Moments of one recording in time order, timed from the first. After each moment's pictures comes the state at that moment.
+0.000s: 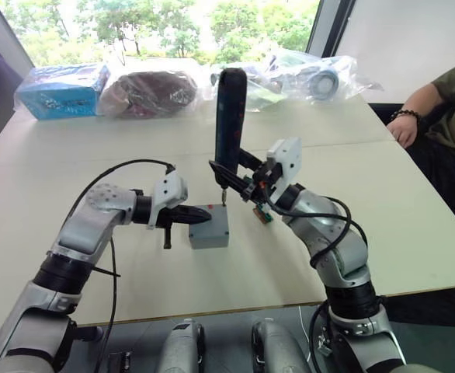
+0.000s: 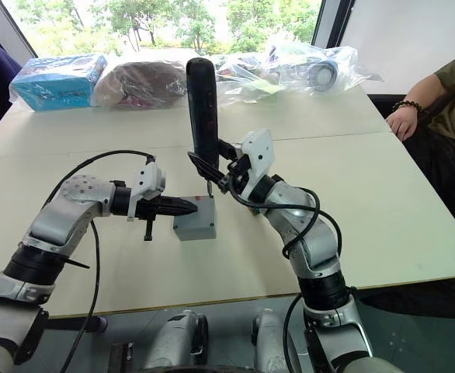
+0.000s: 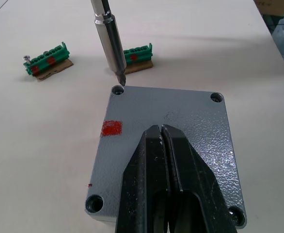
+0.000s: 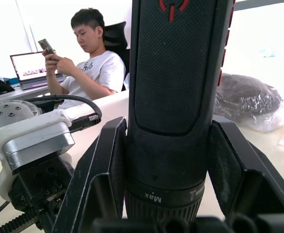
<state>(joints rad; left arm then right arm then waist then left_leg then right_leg) -0.54 0.67 -0.20 0.01 -0.31 0.36 -1.22 -0.47 -0.15 0.13 -0.29 0.37 0.39 0.54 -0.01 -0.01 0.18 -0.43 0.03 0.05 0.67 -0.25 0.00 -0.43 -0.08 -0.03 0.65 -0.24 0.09</state>
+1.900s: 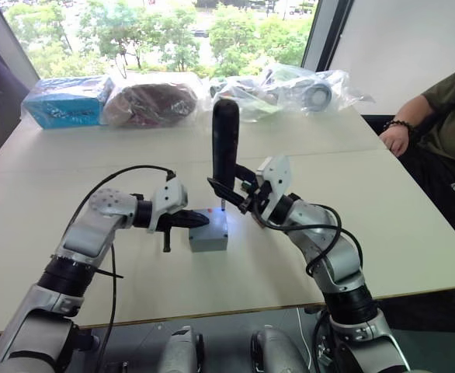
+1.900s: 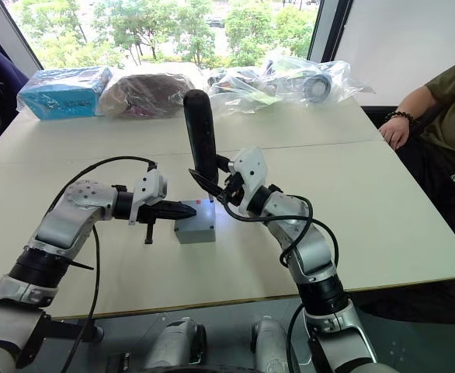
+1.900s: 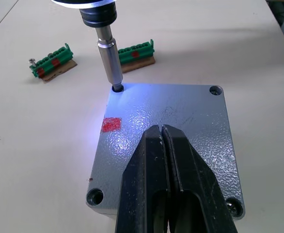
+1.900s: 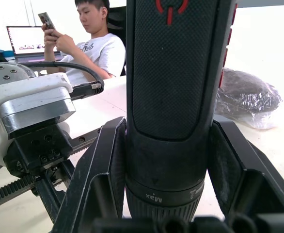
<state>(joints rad) -0.52 0.65 -0.21 0.07 -0.25 0.28 -1.22 -0.42 -0.18 0.19 -0.20 0.27 0.34 0.59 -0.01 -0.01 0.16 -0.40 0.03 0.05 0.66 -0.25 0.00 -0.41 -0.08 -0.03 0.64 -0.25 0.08</state>
